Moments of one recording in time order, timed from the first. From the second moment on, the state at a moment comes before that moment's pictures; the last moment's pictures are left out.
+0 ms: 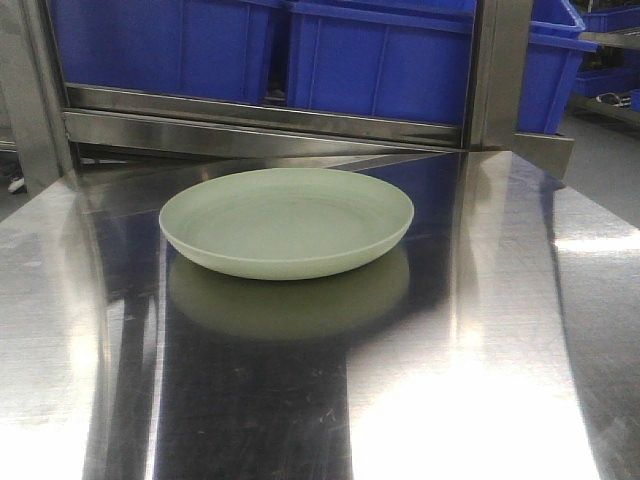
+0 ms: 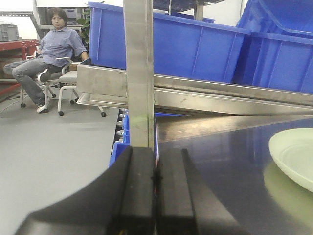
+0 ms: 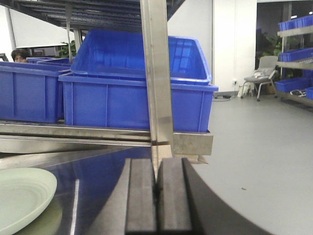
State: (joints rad) left arm -0.01 0.00 0.01 -0.03 0.03 0.03; right arm 0.03 -0.01 0.03 0.01 -0.14 0.11
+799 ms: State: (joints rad) left arm -0.01 0.00 0.01 -0.03 0.03 0.03; right arm 0.40 0.40 -0.66 -0.27 0.16 0.46
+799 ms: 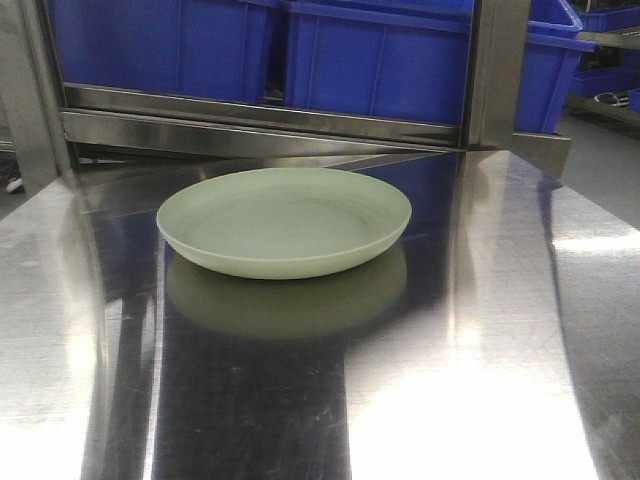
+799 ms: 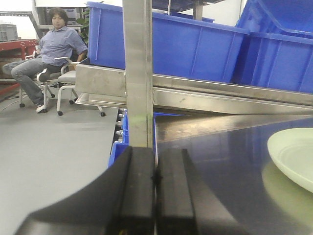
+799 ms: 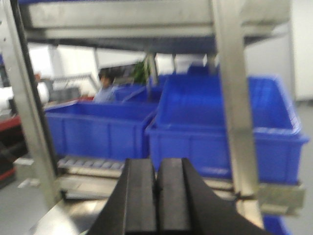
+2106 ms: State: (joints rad) left arm -0.01 0.00 0.01 -0.03 0.03 0.03; right arm 0.38 1.79 -1.41 0.27 0.81 0.39
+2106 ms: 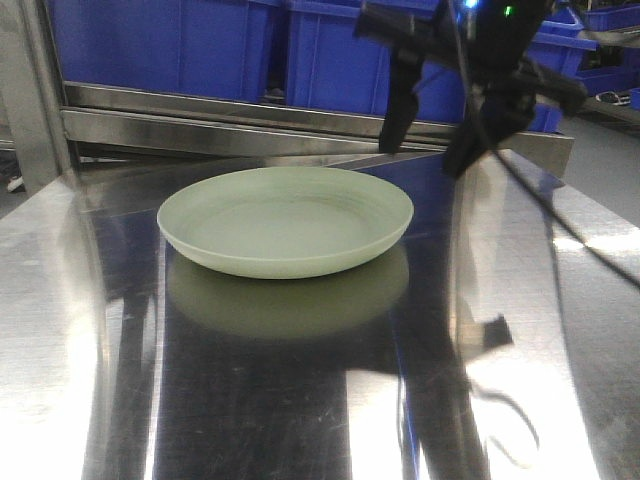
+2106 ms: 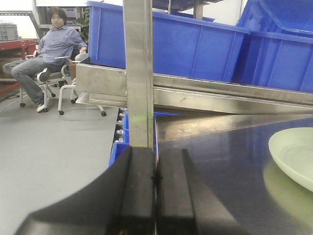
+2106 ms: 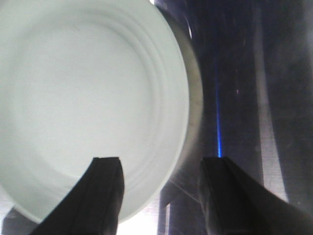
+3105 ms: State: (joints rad) left arm -0.01 0.00 0.01 -0.03 0.03 0.03; right arm 0.38 1.94 -1.42 0.35 0.70 0.38
